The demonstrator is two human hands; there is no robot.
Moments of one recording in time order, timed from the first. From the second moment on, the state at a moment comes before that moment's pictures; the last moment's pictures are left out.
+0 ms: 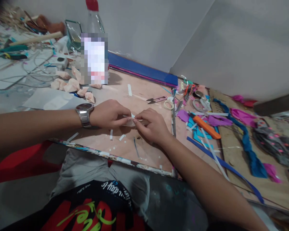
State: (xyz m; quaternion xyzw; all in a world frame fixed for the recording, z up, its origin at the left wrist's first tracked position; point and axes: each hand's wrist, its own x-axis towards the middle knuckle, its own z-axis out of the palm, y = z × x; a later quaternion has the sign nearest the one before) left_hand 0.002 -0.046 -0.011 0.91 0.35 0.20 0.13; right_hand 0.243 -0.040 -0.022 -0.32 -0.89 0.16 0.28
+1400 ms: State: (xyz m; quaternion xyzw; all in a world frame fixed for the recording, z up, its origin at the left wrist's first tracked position) left_hand 0.004 -0.052 -0.003 0.90 0.37 0.17 0.17; right_hand 0.242 -0.042 -0.020 -0.28 -0.90 0.19 0.27
